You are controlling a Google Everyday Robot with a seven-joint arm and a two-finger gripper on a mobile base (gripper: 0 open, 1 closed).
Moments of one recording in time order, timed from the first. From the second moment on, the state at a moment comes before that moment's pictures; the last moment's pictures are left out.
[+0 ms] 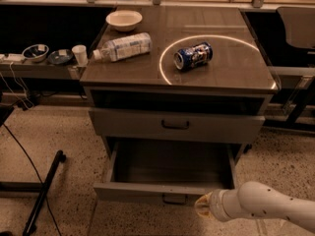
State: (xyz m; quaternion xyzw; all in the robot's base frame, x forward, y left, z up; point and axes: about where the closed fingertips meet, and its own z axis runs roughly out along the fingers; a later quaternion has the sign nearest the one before) arm 0.412 -0.163 0.422 -0.72 0.63 0.08 0.28
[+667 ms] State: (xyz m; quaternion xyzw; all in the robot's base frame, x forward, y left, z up) arm 0.427 -0.171 0.416 -0.71 0.64 0.08 0.28
